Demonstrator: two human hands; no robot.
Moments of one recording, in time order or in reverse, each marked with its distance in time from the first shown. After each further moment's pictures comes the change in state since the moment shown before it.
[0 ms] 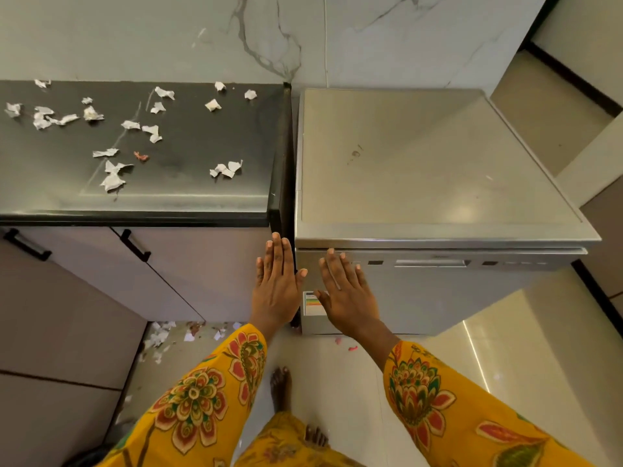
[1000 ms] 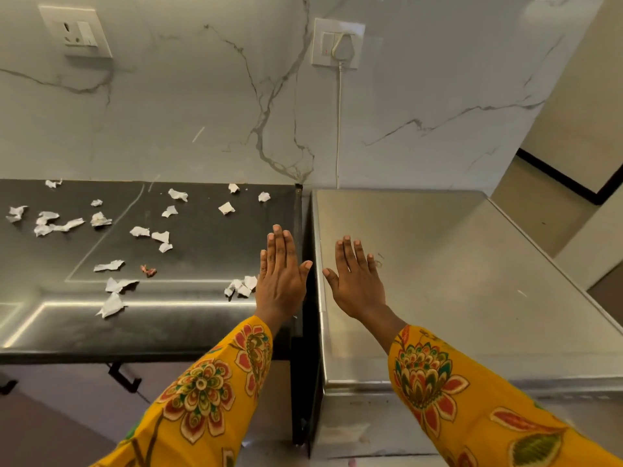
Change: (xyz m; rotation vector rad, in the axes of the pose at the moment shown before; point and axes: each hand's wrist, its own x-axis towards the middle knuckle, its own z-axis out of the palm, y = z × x) left_hand 0.216 -0.032 -0.110 -0.064 0.246 0.089; right_hand 0.225 0.010 -0.125 0.064 0.142 0.110
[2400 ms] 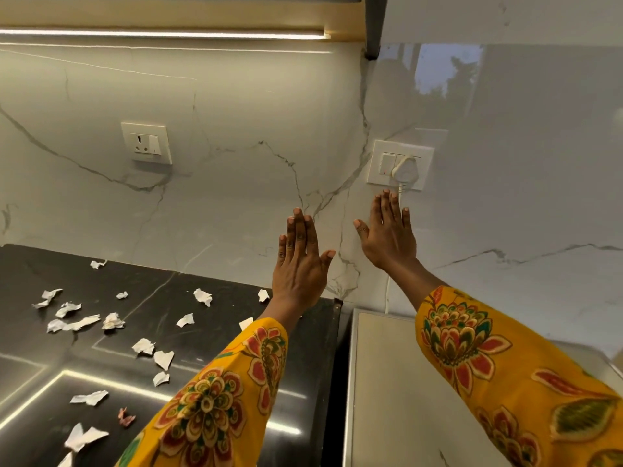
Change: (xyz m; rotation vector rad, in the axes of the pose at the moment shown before) left_hand 0.283 -0.027 -0.082 0.102 0.469 0.077; right_hand 0.335 -0.006 -0.174 -0.035 0.362 -0.103
